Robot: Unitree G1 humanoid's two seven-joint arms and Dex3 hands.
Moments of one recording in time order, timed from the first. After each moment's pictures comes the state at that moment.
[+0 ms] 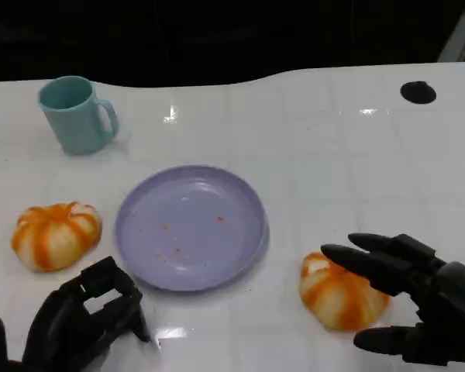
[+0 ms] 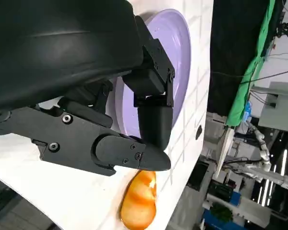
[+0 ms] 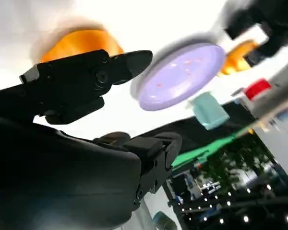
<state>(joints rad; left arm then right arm) -0.10 0.04 0.21 0.70 -0.40 -0.31 -0.71 0.12 -0.27 -0.01 -0.01 -0.52 -0.71 0.21</state>
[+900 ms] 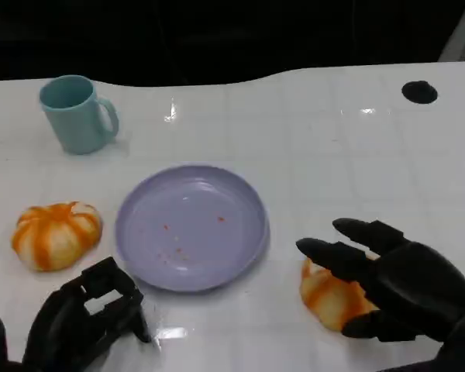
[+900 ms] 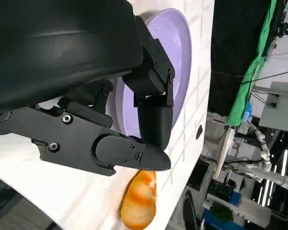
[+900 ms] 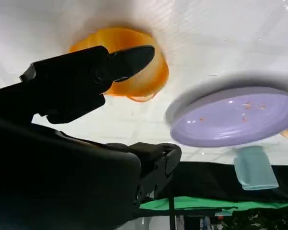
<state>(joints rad) -0.08 0.04 0.21 0.66 -0.40 -0.29 -0.71 -0.05 -0.36 0.24 0.00 -0.86 -0.37 0.11</state>
